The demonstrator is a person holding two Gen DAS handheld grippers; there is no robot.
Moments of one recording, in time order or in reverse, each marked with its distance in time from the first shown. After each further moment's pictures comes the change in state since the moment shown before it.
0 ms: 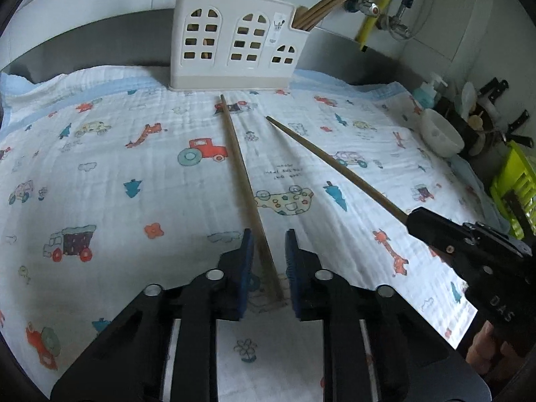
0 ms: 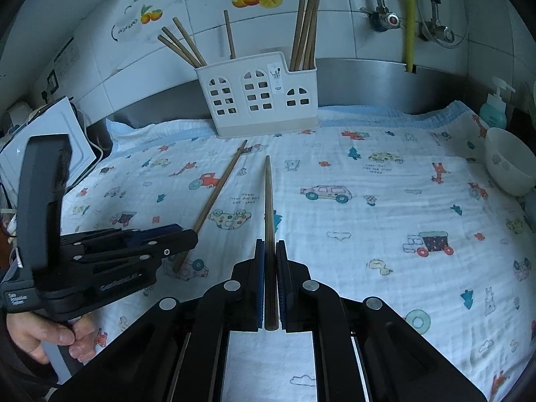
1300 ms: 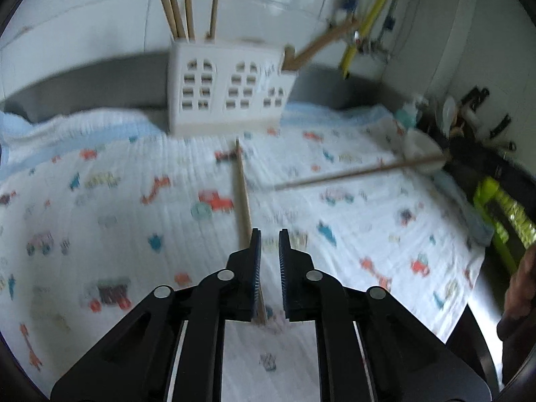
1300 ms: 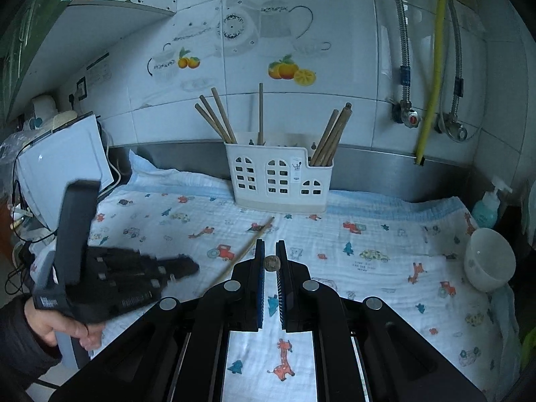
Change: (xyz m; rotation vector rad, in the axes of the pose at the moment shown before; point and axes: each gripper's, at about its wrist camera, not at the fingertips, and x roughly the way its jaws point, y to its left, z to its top) left arm -0.032 0.012 0.028 0.057 -0.061 -0.065; right arm -0.056 0.020 0.069 -0.163 -0.155 0.010
